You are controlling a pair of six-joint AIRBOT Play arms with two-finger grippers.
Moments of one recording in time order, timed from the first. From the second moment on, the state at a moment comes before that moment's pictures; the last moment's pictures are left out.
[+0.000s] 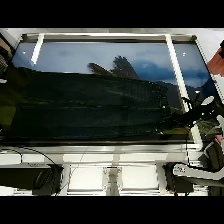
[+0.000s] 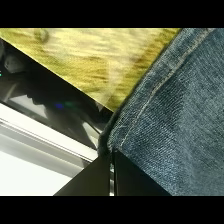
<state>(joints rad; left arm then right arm) 1.15 -1.64 1.26 1.28 -1.31 -1.01 -0.45 -1.39 0.86 -1.24 1.35 1.22</state>
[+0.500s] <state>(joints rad) 1.20 -1.49 1.28 1.11 -1.34 -1.01 -0.56 -1.26 0.97 -1.18 1.63 1.08</state>
